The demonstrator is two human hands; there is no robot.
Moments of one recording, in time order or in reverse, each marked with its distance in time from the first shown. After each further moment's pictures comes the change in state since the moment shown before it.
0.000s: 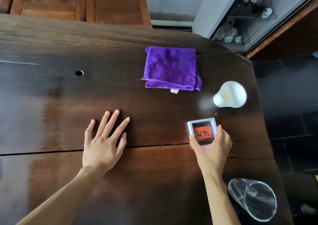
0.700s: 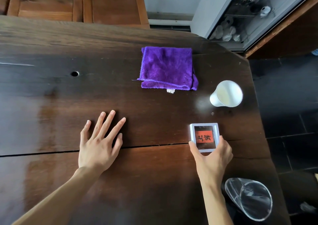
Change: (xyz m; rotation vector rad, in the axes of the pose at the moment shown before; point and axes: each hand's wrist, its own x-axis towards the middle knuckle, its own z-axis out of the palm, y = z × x) left_hand -0.001 -0.002 0.003 0.010 0.009 0.007; right_hand -0.018 0.016 -0.007 -0.005 -0.007 0.134
